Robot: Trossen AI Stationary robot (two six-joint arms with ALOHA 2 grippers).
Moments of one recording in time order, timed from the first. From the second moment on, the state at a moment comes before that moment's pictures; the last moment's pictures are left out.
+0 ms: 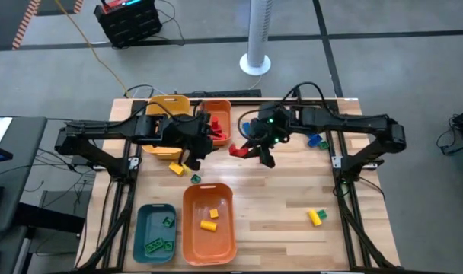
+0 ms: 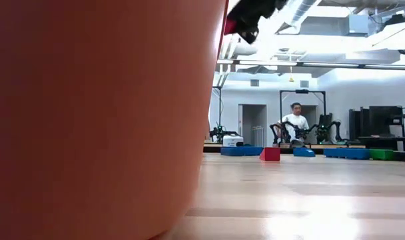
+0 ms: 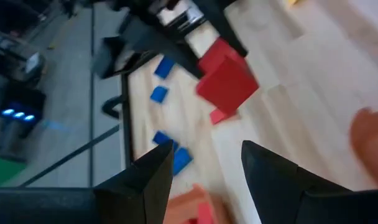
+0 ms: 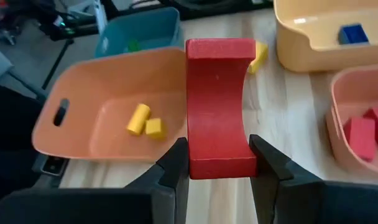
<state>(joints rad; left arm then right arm) 0.00 1.36 1.44 -0.66 -0.22 0.60 -0.17 1.49 1.40 -0.59 -0.40 0.00</state>
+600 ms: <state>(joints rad) -0.03 1.38 1.44 -0.45 -0.12 0.50 -0.16 1.50 1.48 -0.61 -0.45 0.03</state>
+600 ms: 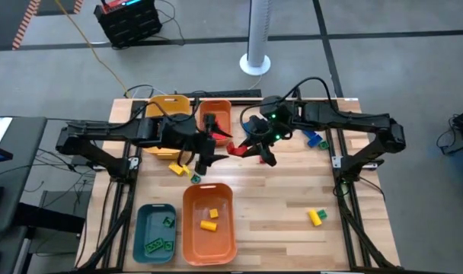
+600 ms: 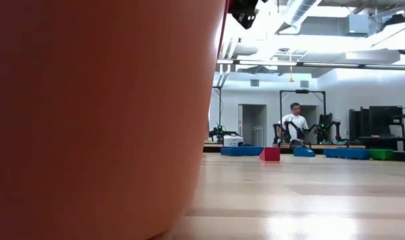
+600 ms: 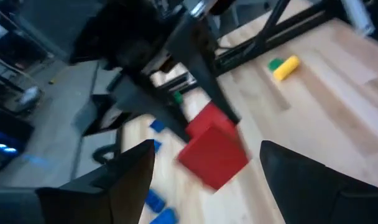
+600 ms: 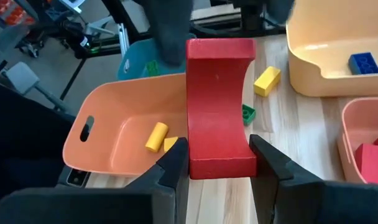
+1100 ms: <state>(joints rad) -0.04 1.44 1.44 -0.38 -0.09 0.62 -0.16 1.50 1.48 -0.59 -0.56 0.10</state>
